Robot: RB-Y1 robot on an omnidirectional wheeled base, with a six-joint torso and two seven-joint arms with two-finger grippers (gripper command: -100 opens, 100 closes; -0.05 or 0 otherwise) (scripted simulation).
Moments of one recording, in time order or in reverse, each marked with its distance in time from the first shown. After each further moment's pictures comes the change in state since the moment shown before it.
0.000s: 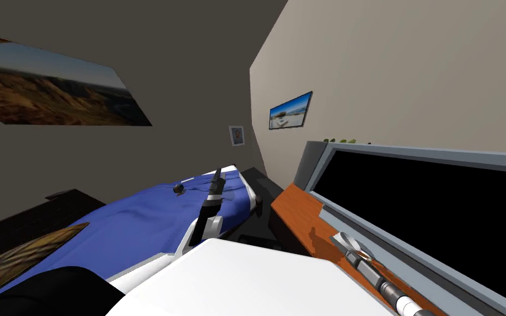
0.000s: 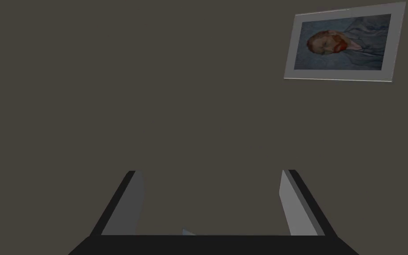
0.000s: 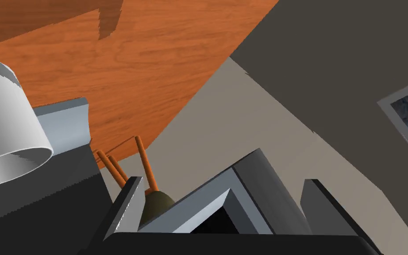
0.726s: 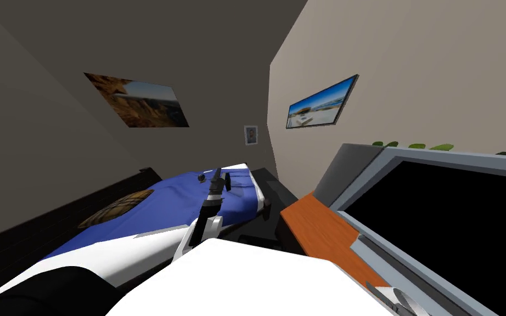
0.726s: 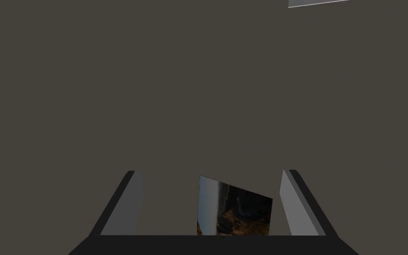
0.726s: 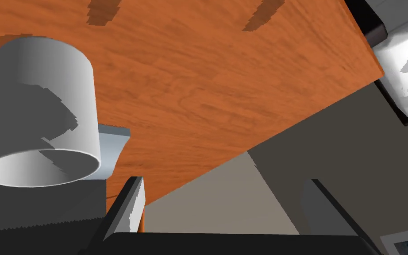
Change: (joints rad) left arm 0.000 0.000 0.000 0.000 0.000 0.000 0.000; right arm 0.056 -0.118 0.016 0.222 0.145 0.013 -0.004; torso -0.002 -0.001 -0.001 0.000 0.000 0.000
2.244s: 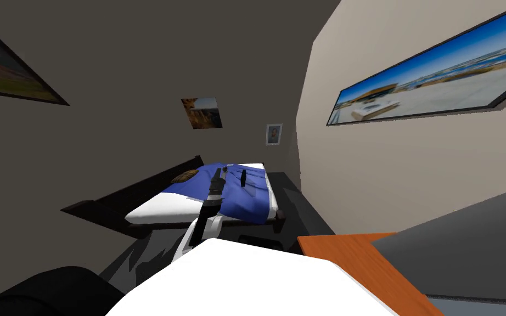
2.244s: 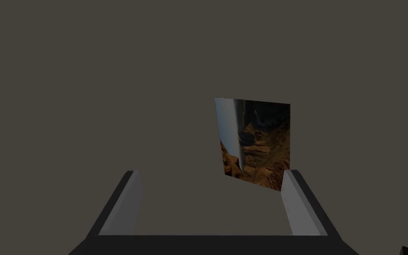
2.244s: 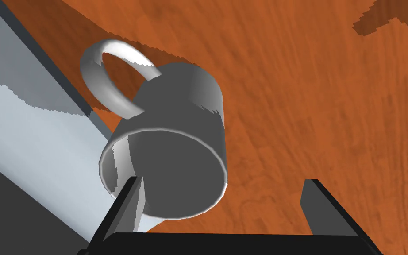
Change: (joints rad) left arm 0.000 0.000 0.000 0.000 0.000 0.000 0.000; right arm 0.094 -0.047 0.125 0.395 0.257 -0.043 0.011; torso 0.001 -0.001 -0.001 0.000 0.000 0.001
